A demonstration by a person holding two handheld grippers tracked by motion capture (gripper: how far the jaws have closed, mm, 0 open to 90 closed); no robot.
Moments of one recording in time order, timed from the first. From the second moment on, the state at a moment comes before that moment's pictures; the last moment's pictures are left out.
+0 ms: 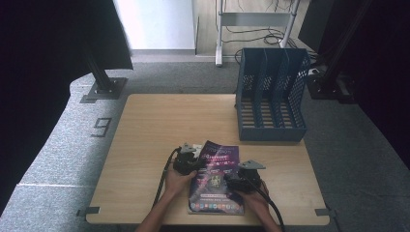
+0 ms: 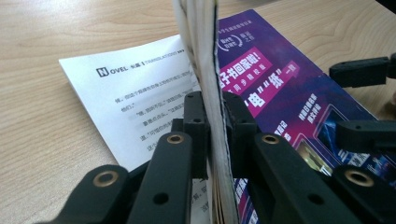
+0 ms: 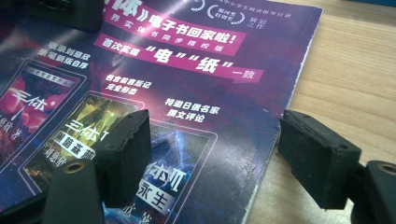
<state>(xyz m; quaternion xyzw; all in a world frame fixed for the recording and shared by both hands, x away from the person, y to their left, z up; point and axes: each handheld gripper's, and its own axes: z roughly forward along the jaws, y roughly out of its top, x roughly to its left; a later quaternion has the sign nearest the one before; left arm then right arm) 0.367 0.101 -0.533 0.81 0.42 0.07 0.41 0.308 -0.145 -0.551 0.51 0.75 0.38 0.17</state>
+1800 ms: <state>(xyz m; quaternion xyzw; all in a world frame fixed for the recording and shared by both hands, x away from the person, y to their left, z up) 0.345 0.095 -0.499 0.78 0.35 0.09 0.51 0.332 -0.165 -0.545 0.50 0.74 0.42 0.12</state>
